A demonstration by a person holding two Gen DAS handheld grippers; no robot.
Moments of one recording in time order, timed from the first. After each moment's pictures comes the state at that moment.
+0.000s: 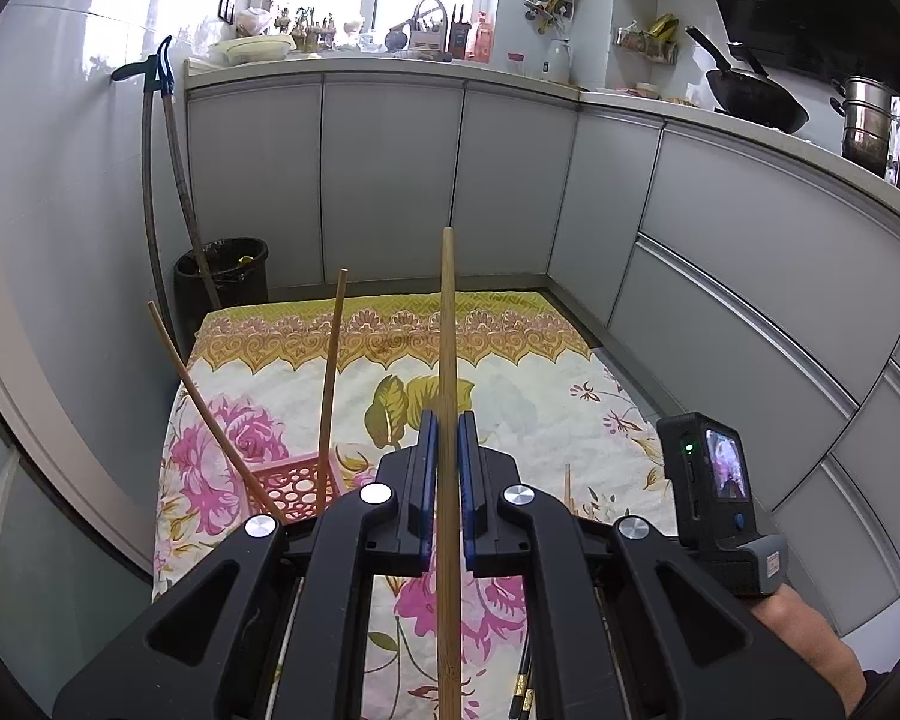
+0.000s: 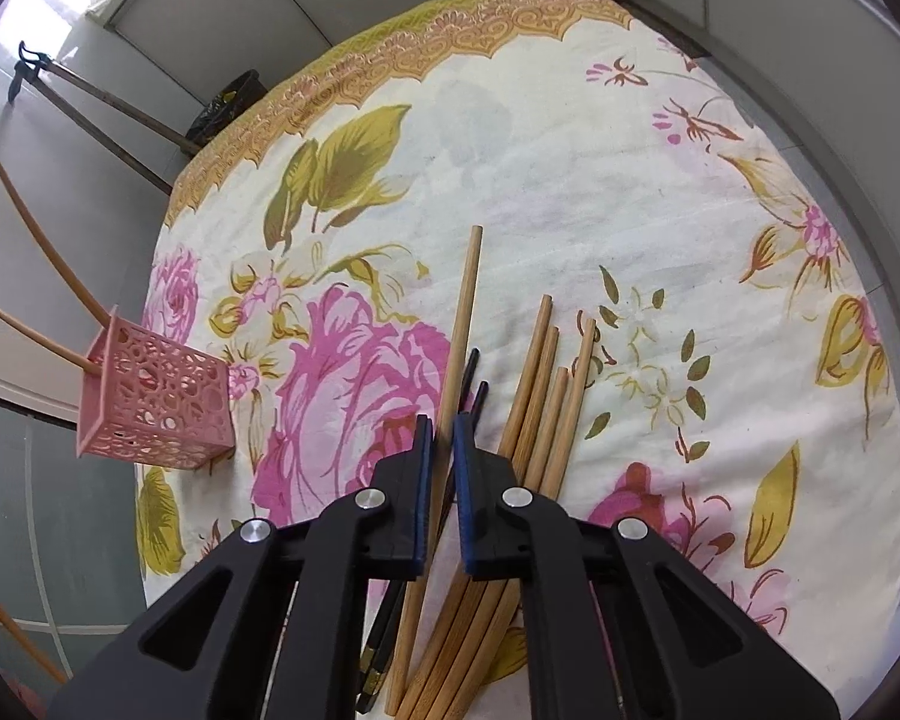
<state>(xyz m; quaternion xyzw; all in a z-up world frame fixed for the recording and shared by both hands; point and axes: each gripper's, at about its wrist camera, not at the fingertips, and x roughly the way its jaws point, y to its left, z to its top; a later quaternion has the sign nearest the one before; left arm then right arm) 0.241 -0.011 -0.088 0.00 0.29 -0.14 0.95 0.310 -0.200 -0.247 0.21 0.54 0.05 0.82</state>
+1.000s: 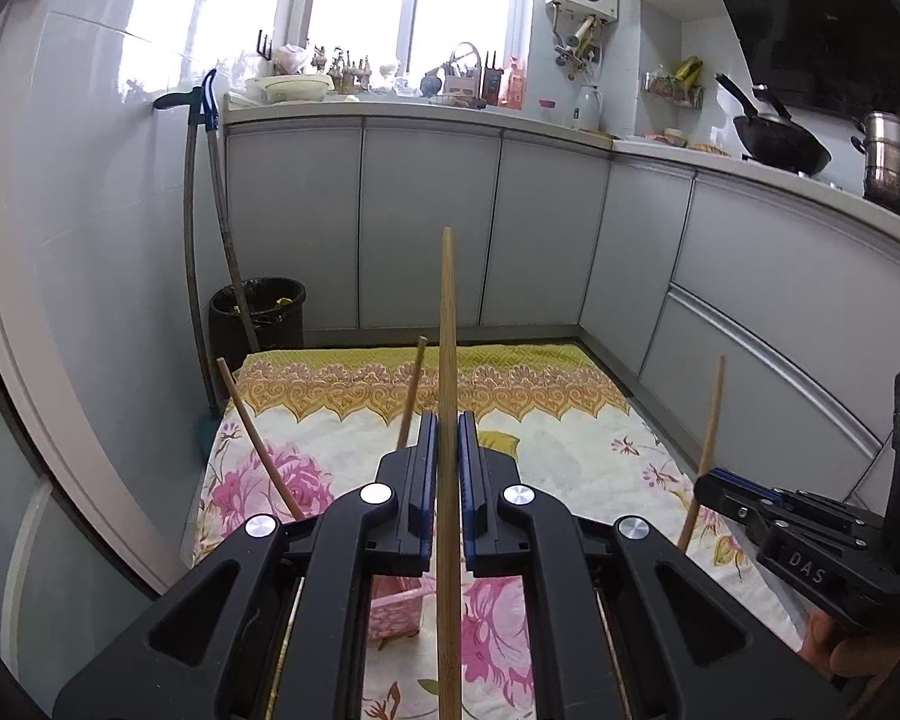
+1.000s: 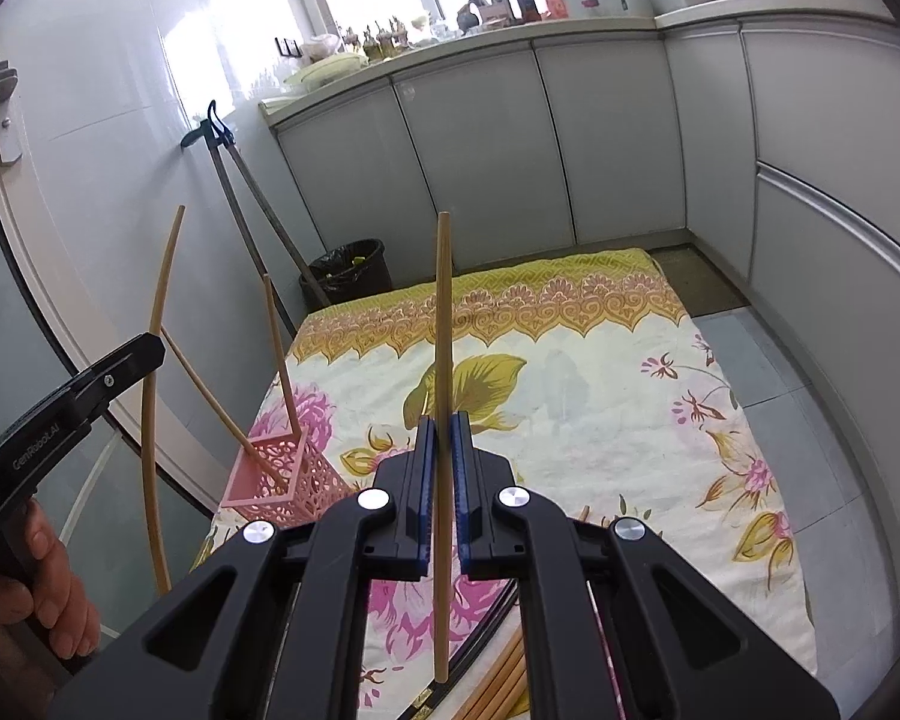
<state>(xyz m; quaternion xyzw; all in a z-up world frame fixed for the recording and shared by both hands) 0.252 0.026 -0.071 -0.02 0.23 -0.10 0.97 0.250 -0.180 -0.117 0.13 0.30 0.10 0.94</state>
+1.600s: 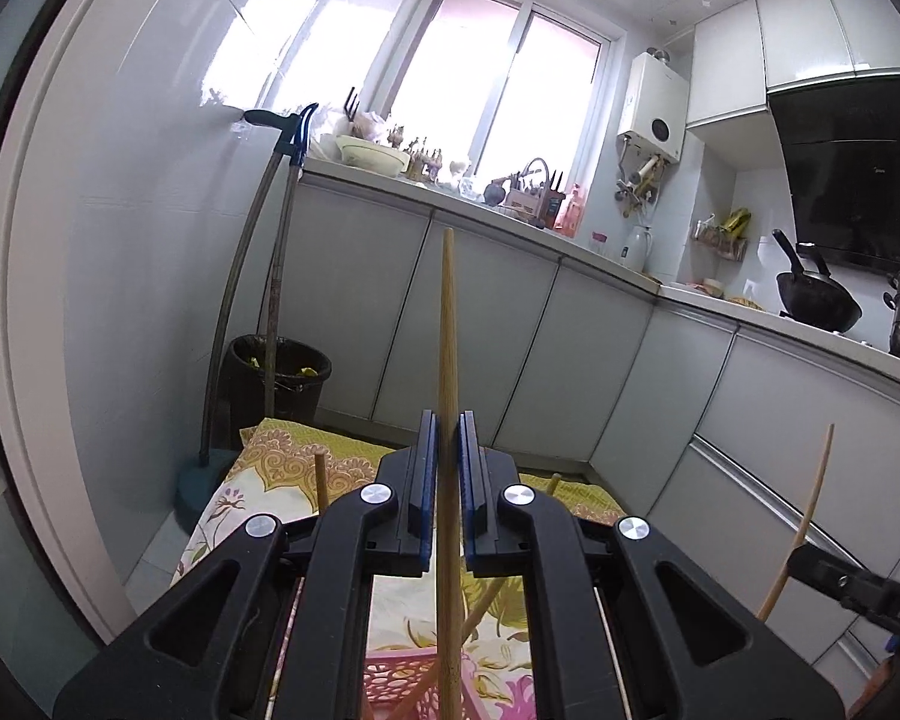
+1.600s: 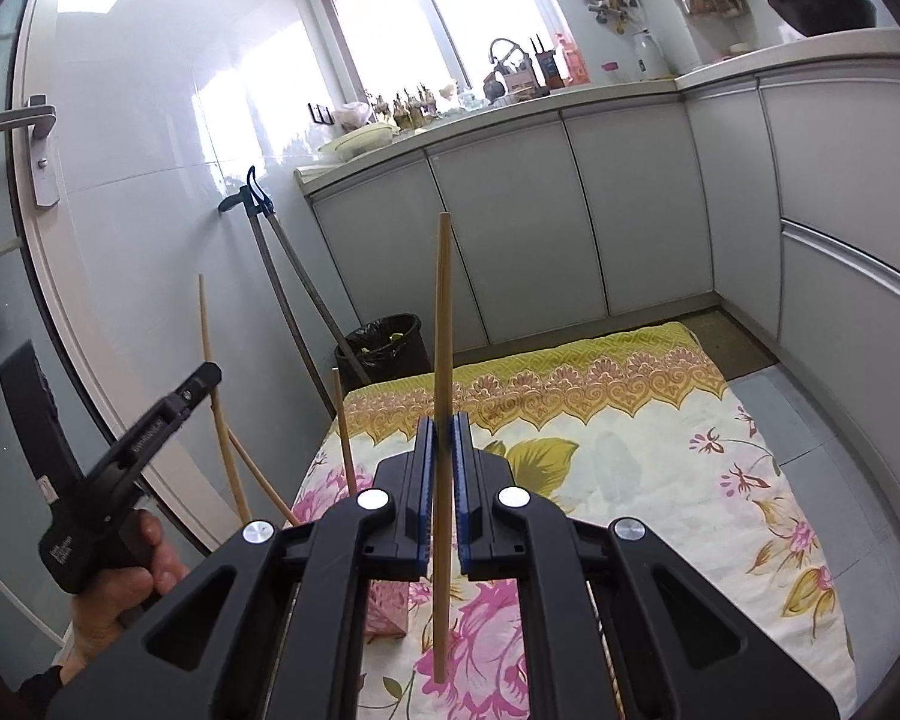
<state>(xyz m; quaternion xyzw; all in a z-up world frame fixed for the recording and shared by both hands) 0.294 0.087 -0.097 -0.14 0.10 -0.07 0.98 0.260 -0.148 -0.096 0.15 0.22 0.12 0.96</state>
